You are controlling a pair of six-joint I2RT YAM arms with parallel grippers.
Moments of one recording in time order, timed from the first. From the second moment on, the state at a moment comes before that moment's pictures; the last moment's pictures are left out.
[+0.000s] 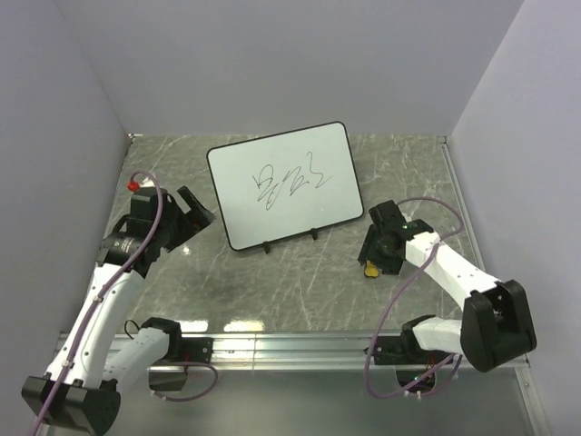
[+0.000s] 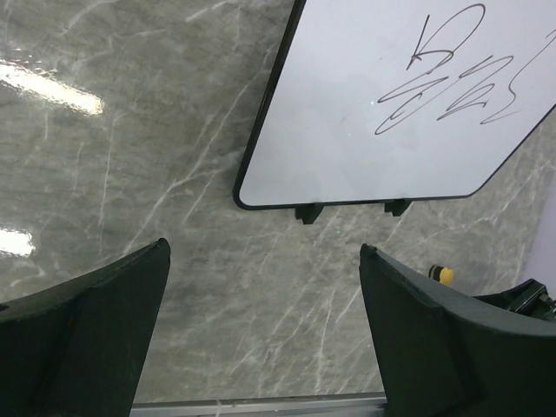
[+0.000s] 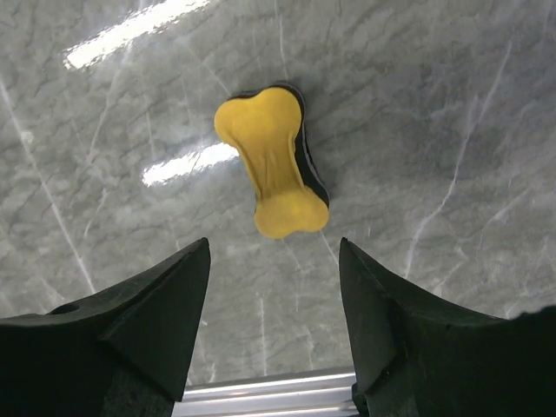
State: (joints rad) left arm -0.19 0.88 0.95 -0.76 0.00 -0.77; right arm 0.34 1.24 0.76 -0.77 0.12 0.73
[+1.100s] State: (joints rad) left arm -0.30 0.95 1.03 -0.79 -0.13 -0.69; right arm 0.33 1.54 0.88 -0.69 0.22 0.68
